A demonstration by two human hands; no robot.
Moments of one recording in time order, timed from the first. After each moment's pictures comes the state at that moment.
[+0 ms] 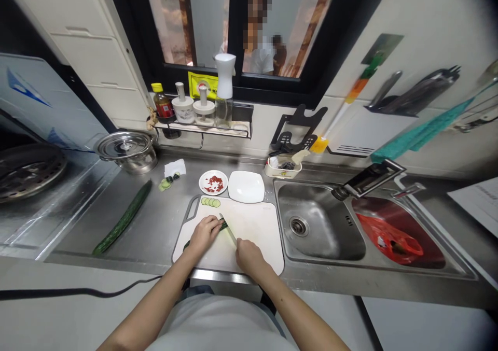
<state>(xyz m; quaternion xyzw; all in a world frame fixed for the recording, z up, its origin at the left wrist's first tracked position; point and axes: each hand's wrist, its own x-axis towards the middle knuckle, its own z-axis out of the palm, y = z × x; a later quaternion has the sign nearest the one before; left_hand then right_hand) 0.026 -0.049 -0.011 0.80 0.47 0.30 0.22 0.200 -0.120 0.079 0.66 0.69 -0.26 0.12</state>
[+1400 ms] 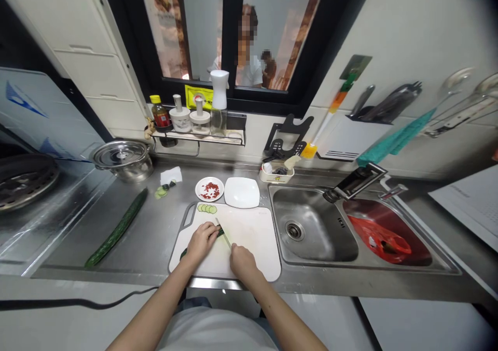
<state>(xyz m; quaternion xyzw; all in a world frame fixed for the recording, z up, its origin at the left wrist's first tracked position) 0.027 -0.052 -0.008 0.80 0.47 0.29 0.24 0.188 -0.123 0.061 0.69 0.67 -0.24 0.10</state>
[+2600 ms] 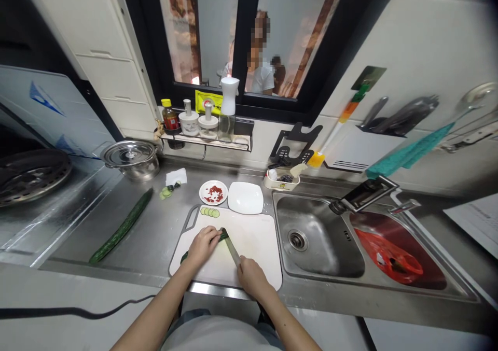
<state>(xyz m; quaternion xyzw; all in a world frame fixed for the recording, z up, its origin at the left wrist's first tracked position) 0.030 -0.053 -0.005 0.78 0.49 0.29 0.25 0.214 -0.135 0.066 0.69 0.66 -0.29 0.08</state>
